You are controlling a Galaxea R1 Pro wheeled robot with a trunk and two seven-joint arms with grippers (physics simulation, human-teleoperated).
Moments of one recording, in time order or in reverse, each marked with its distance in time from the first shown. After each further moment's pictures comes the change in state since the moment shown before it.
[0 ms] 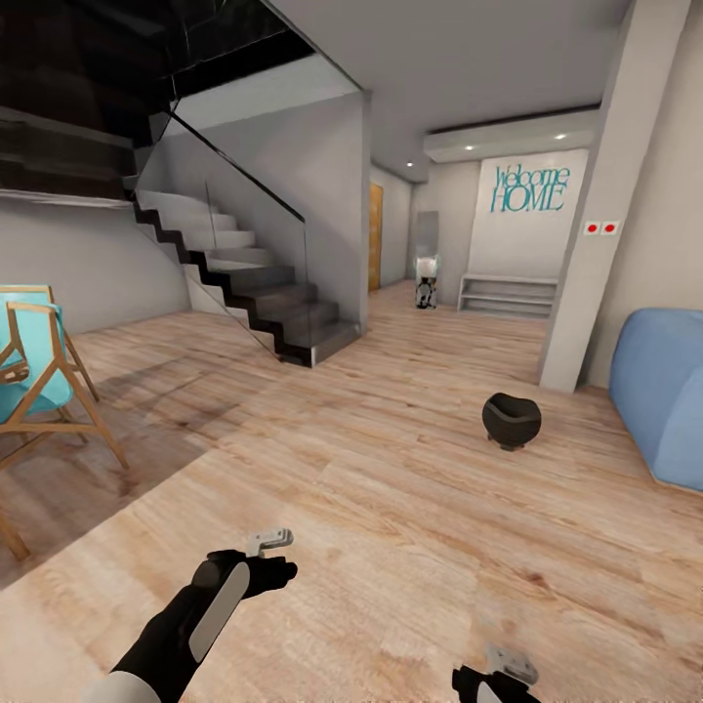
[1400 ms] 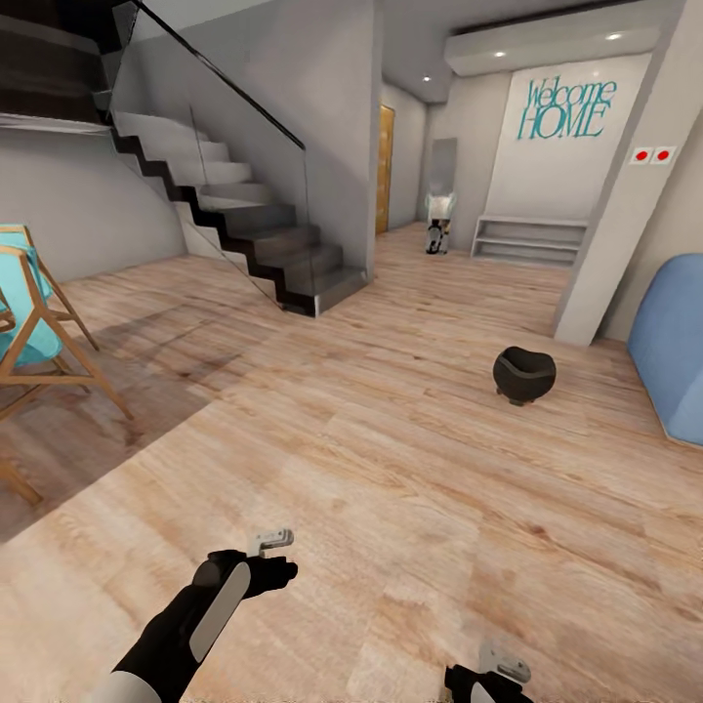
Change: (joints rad) left arm 0.000 -0.002 0.000 0.000 0.000 0.000 0.000; right arm 0.000 0.017 0.005 0.002 -0.001 -0.014 0.009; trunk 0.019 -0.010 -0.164
